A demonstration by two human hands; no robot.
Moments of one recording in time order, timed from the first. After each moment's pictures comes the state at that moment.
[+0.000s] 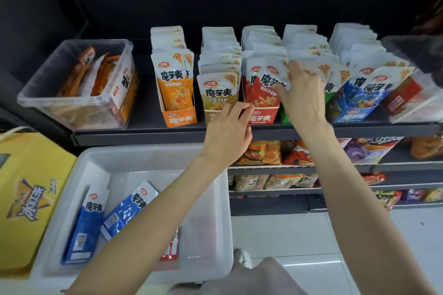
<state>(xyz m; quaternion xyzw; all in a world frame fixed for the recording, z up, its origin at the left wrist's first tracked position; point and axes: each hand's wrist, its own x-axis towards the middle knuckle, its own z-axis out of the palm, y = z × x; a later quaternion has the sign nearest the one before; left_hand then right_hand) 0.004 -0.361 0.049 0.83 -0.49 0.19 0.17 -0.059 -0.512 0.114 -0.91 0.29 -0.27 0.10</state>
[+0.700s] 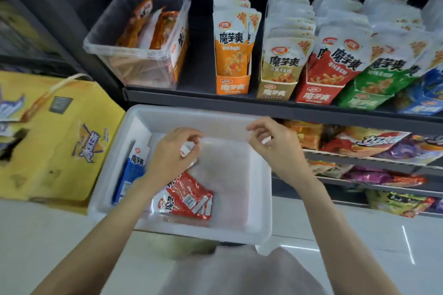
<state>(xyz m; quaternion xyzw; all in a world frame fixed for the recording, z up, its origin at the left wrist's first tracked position) 0.031 -0.151 -0.015 0.85 -0.38 0.01 0.36 -0.086 -0.363 0.047 -0.88 0.14 -0.09 0.45</state>
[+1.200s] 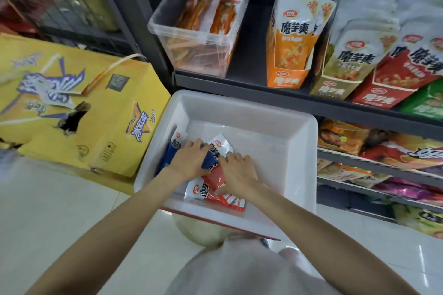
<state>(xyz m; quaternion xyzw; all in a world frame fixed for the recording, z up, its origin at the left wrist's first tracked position) 0.048 -0.086 -0.077 0.92 -0.31 -0.24 -0.02 -0.030 -0.227 -0.077 -0.97 -0.05 0.22 0.04</state>
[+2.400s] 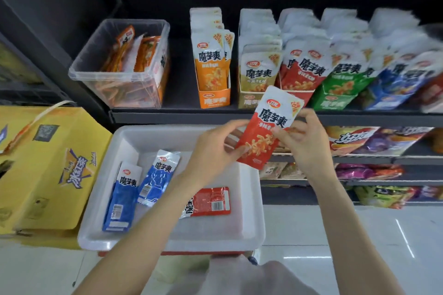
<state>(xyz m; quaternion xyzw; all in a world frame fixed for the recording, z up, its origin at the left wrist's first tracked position) -0.015 -0.240 0.066 0.80 -0.36 -0.16 0.44 -0.114 -0.393 0.075 -0.72 0.28 -0.22 0.60</state>
